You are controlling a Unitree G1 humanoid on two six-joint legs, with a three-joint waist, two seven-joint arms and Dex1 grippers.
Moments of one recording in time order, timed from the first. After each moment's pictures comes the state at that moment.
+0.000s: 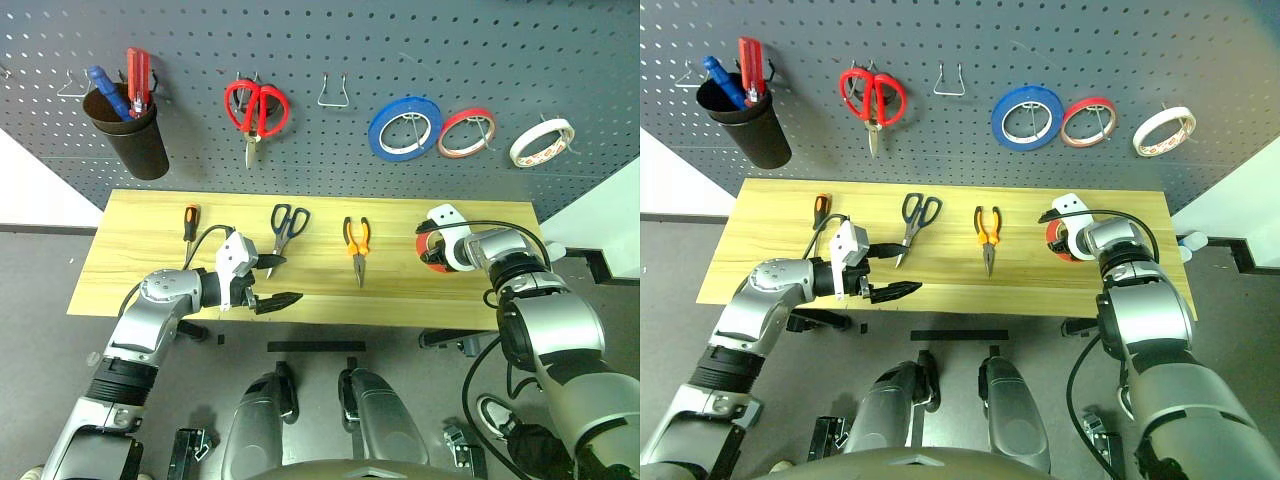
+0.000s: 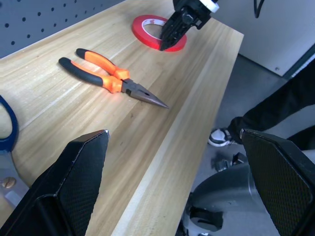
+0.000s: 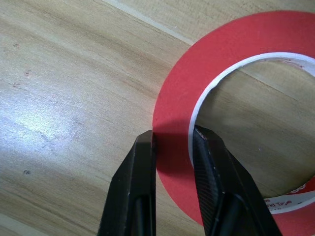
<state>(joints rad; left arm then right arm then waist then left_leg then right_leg) -0.32 0.54 -0.10 0.06 -0.33 0.29 -1.08 -1.03 -0.45 0.07 1.28 -0.18 0.50 0.68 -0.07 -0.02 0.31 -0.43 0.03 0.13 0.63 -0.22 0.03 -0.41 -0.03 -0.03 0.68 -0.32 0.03</state>
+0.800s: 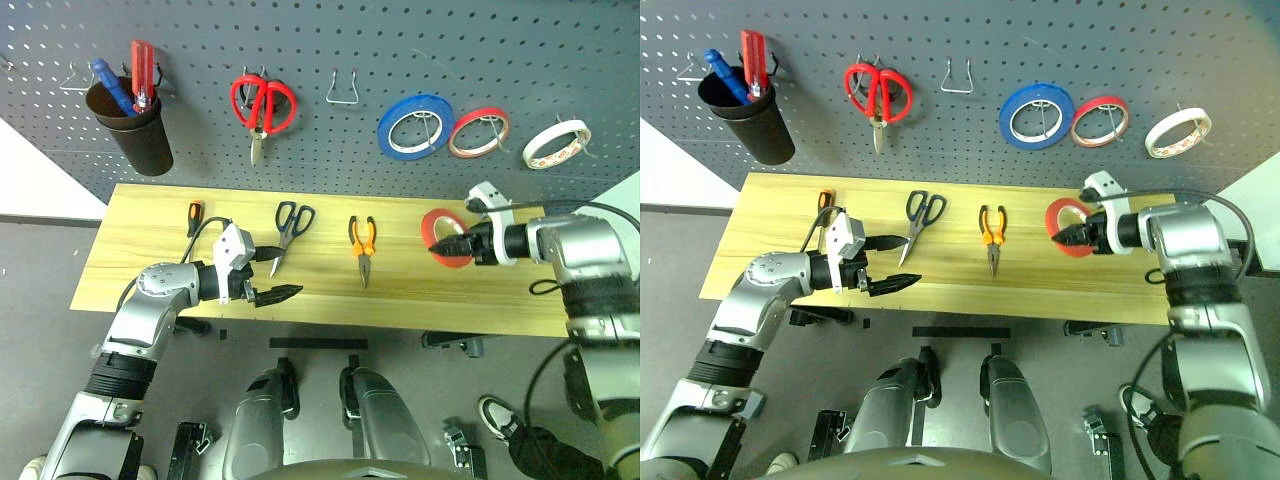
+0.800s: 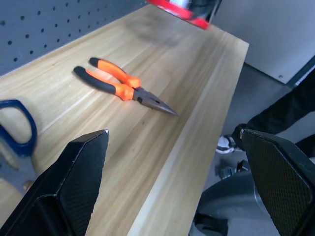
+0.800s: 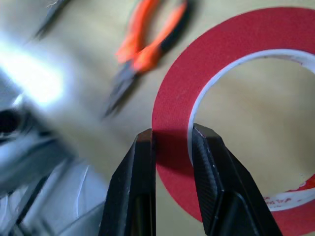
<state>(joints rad) -0.35 0.55 -0.08 0.06 -0.35 0.29 -1.09 -0.61 -0.77 0.01 0.19 0.17 1.04 1.19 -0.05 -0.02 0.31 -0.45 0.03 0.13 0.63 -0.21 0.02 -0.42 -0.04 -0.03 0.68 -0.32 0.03</state>
